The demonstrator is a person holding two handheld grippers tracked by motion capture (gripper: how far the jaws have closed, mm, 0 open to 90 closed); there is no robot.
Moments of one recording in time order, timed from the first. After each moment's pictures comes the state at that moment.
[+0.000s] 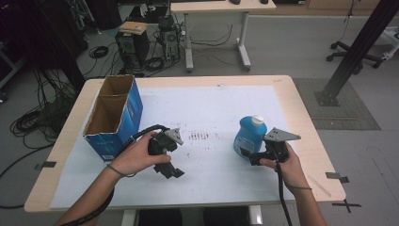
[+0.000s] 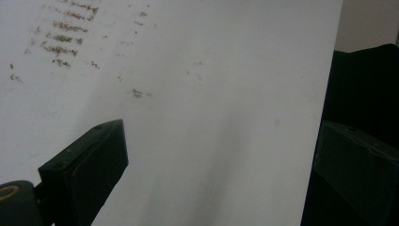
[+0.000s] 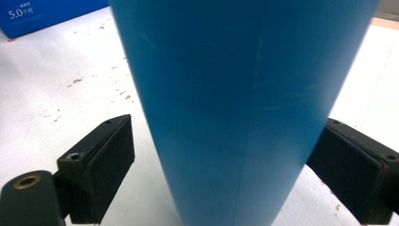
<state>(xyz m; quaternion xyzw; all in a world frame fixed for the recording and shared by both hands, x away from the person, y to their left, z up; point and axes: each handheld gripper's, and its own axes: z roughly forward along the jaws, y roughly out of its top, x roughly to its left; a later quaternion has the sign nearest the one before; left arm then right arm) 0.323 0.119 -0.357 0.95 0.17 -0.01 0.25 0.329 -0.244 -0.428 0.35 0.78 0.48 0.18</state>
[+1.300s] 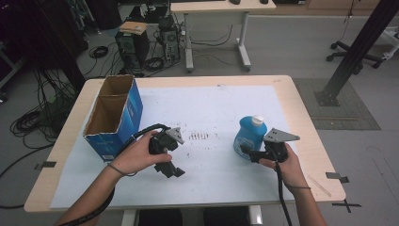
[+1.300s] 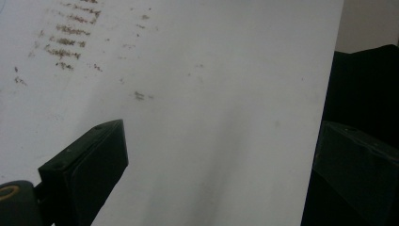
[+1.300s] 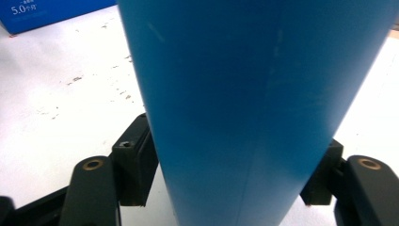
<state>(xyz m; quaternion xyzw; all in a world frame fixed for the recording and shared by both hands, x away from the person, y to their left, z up) 0.323 0.118 -0.355 0.95 0.17 -0.01 0.25 0.331 -0.242 -0.431 0.34 0.78 0.48 0.19</state>
